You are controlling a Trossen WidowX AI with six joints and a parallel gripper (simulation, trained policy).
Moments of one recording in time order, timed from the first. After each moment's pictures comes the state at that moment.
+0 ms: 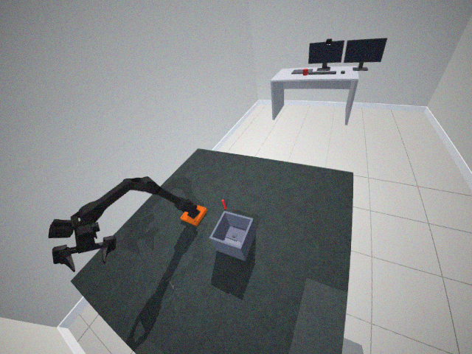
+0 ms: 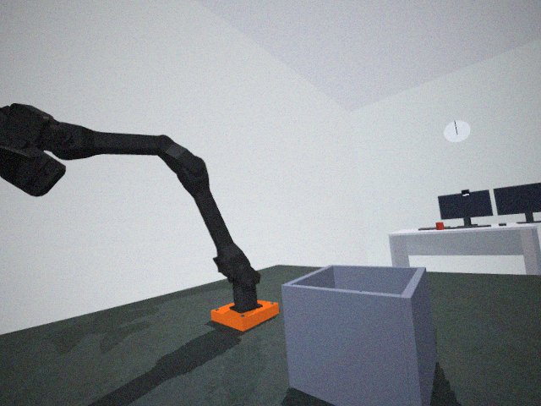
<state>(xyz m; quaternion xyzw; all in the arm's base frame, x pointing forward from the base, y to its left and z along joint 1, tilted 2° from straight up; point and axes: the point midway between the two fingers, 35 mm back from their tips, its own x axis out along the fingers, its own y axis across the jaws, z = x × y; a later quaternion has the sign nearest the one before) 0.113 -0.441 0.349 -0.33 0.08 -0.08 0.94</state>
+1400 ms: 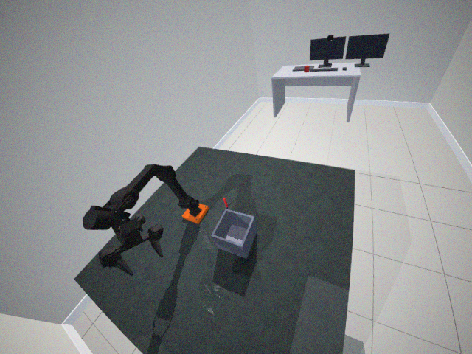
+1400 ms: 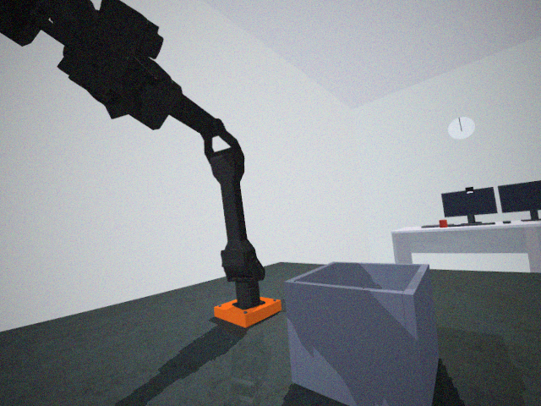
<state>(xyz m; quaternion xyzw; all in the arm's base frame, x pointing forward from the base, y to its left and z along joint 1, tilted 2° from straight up) 0.303 -0.314 0.372 -0.25 0.18 -0.02 0.95</state>
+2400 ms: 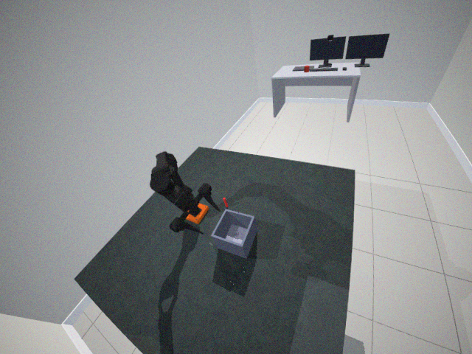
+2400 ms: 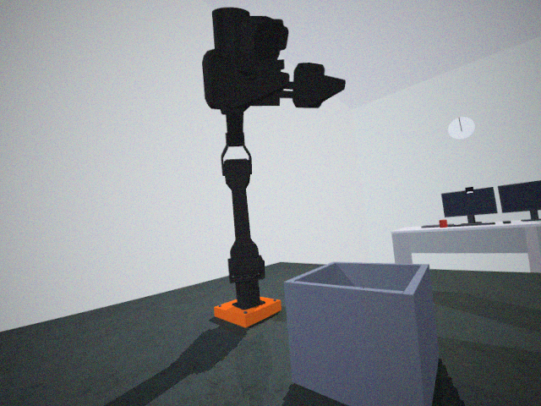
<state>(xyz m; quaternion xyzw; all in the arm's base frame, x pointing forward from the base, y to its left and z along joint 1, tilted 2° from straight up) 0.356 -0.106 0.356 0.12 0.25 0.01 0.96</state>
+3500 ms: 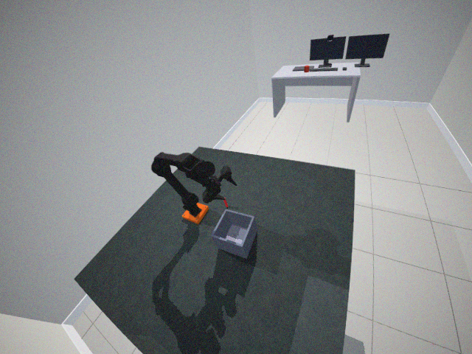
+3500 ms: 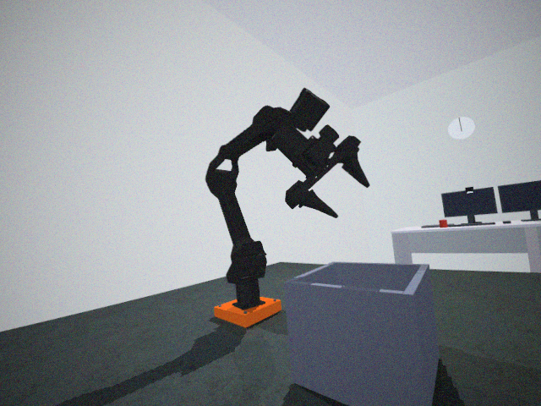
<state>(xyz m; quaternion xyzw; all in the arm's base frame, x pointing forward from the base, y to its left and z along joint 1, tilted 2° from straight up) 0.256 0.086 0.250 0.39 0.52 0.00 0.76</state>
